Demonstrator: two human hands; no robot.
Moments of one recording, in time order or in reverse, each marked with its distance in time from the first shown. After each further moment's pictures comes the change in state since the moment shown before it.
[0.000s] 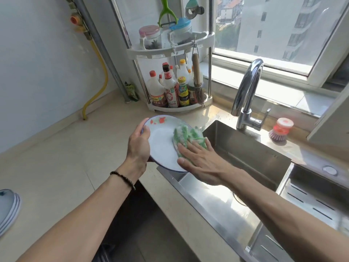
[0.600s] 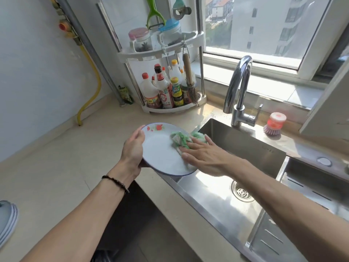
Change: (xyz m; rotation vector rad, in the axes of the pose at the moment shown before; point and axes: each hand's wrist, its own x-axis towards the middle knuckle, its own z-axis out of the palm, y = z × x) left_hand 0.003 -0.005 -0.004 -0.004 -0.079 -0.168; right_hand -0.001 0.026 -0.011 0.013 -0.035 -0.002
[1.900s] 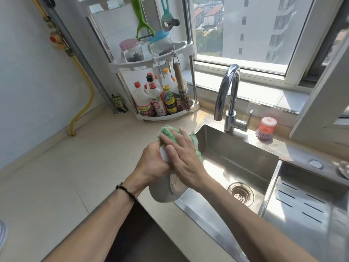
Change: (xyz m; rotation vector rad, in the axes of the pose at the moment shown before) left_hand -0.023 0.001 0.040 0.718 -0.312 0.442; right_hand 0.020 -0.043 0.020 0.472 0.652 -0.018
